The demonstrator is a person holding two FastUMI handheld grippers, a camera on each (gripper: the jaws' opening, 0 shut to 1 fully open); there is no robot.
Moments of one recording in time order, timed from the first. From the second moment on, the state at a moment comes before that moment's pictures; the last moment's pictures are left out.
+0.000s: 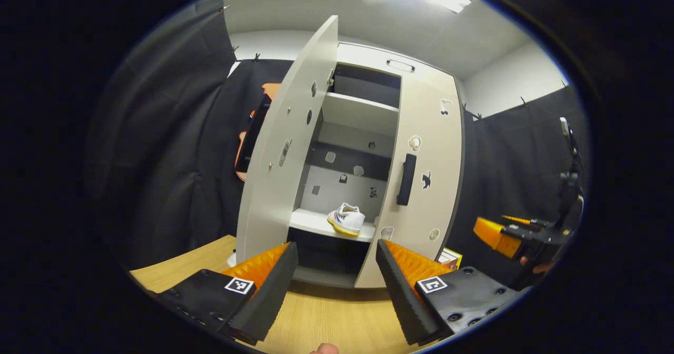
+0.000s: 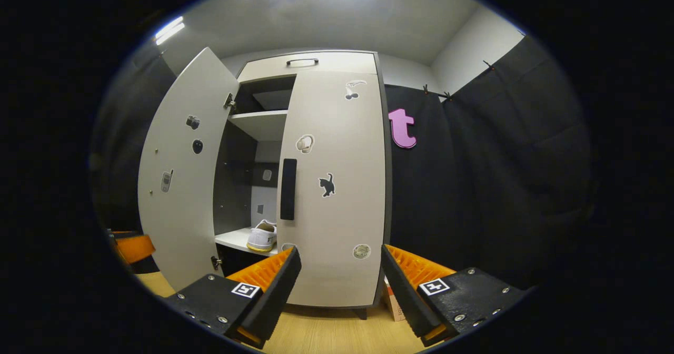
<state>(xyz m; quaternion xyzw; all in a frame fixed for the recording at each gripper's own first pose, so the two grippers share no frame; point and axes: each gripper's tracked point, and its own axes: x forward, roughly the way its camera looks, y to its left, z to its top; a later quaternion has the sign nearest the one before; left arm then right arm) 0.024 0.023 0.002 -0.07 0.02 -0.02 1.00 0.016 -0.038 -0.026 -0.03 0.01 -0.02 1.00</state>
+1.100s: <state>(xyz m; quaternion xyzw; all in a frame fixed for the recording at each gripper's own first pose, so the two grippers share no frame) 0.146 0.241 0.078 0.01 -0.02 0.14 0.99 0.006 -0.027 -0.063 -0.04 0.04 0.01 1.00</state>
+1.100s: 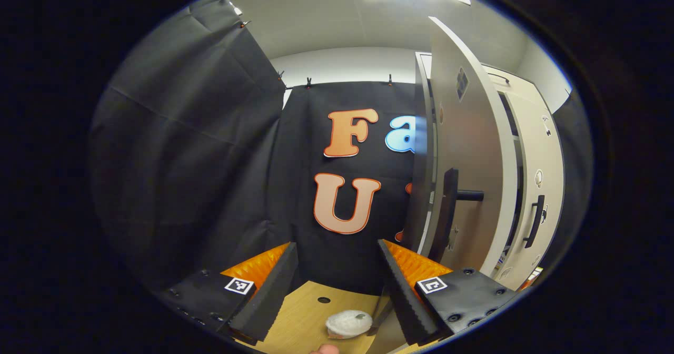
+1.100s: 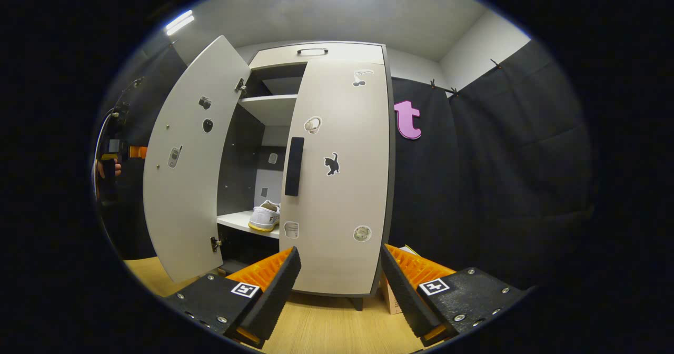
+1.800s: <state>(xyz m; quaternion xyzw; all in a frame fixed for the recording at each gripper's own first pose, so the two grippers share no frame) 0.147 0.151 0.068 0.01 -0.01 0.07 1.00 0.006 -0.057 -0.059 -0.02 0.04 -0.01 1.00</state>
